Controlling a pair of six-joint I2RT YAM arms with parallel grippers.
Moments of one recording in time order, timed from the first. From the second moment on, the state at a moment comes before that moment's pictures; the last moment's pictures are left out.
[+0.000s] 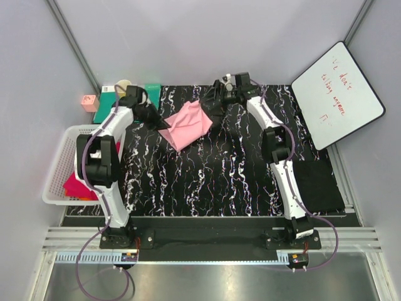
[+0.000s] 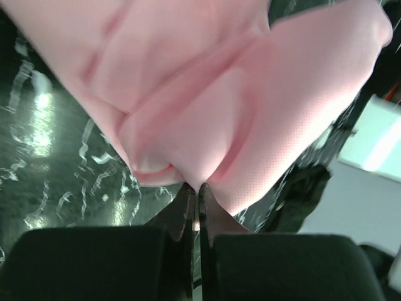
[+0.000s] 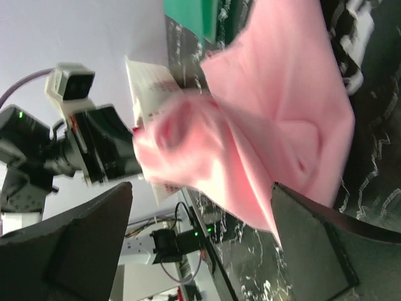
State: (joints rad) left arm -0.09 1.91 1.54 -0.64 0.48 -0.70; right arm 0.28 2.76 2.59 -0.44 -1.01 0.88
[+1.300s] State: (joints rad) left arm 0.09 2.15 1.73 -0.61 0.36 -0.74; right arm 0.20 1.91 1.28 -0.39 -0.94 0.56
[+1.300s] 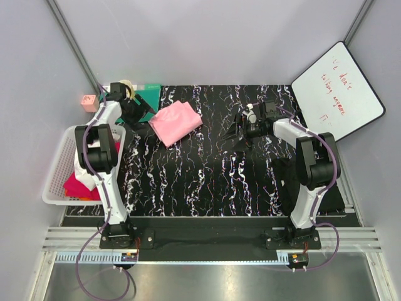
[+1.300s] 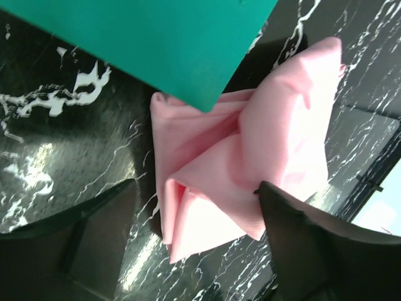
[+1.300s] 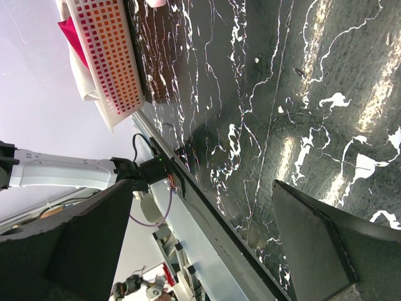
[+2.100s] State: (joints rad) left arm -0.14 1.61 1.33 -0.61 0.16 -0.55; right arm 0.30 2.20 1.61 -0.32 -0.90 0.64
